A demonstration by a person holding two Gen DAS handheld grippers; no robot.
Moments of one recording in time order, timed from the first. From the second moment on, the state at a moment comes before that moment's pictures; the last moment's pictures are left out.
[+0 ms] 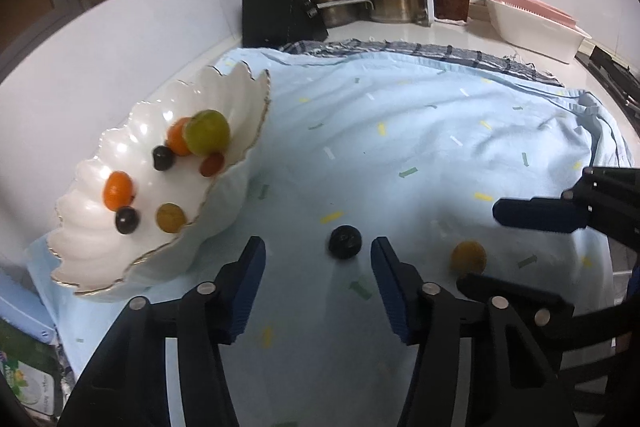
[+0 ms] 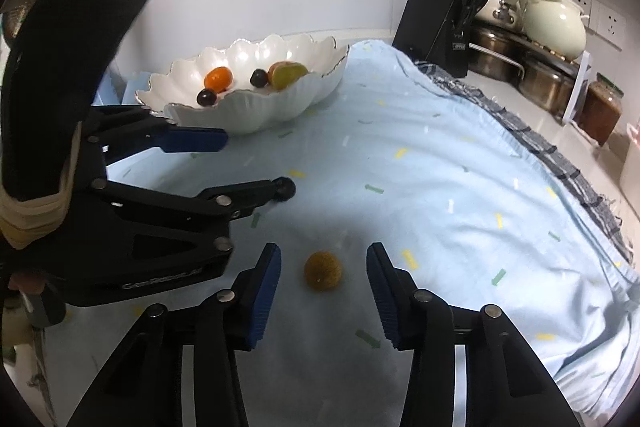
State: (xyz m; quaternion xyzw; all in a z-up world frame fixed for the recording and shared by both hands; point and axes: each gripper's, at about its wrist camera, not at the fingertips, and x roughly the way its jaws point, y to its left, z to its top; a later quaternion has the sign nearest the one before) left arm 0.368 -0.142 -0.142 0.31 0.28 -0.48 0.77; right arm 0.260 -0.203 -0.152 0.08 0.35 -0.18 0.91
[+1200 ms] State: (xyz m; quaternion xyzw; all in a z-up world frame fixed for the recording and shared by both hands) left arm 0.373 -0.150 -0.151 0.27 0.32 -0.46 0.78; right arm 0.263 -0.212 -0.159 0.09 0.36 -0.16 0.91
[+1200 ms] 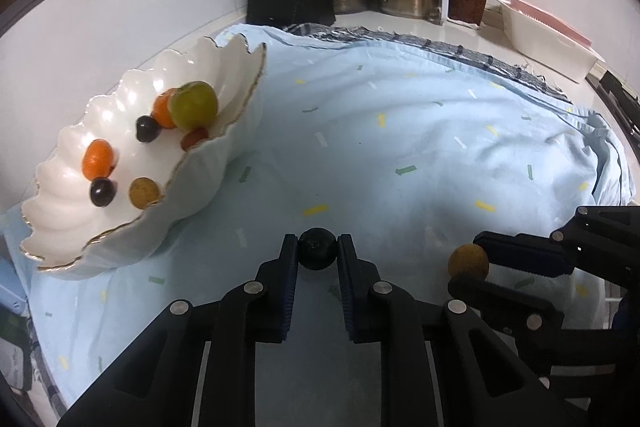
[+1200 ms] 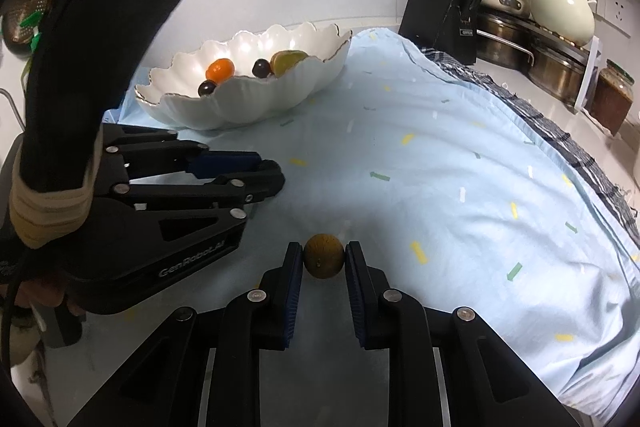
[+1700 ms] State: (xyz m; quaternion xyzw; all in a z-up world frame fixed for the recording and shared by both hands) left arm 0.368 -0.131 -0.107 0.23 0.30 -0.43 0.82; right arm 0.266 -0.218 -0.127 0.07 0.33 -0.14 0.93
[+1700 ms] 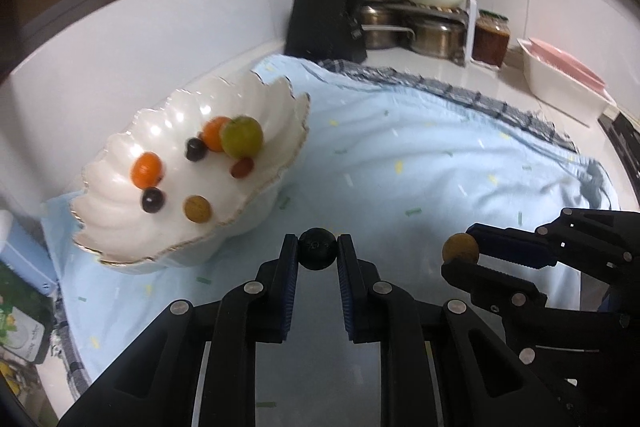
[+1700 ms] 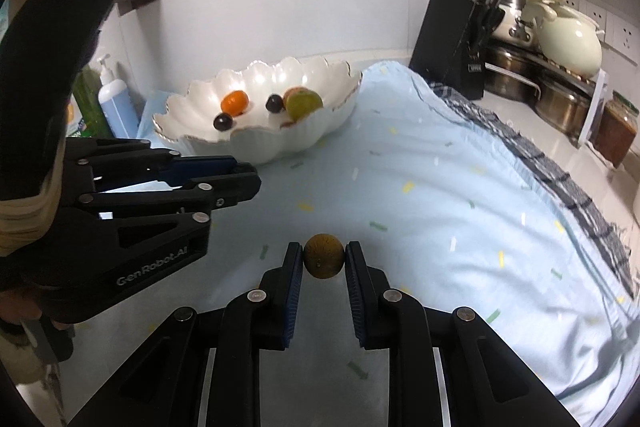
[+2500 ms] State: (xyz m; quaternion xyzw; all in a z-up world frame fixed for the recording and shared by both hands) left arm 0.368 -0.112 -0.037 0.13 0.27 -0.30 0.91; right arm 0.297 -0.243 -0.054 0.01 0.26 -0.03 0.96
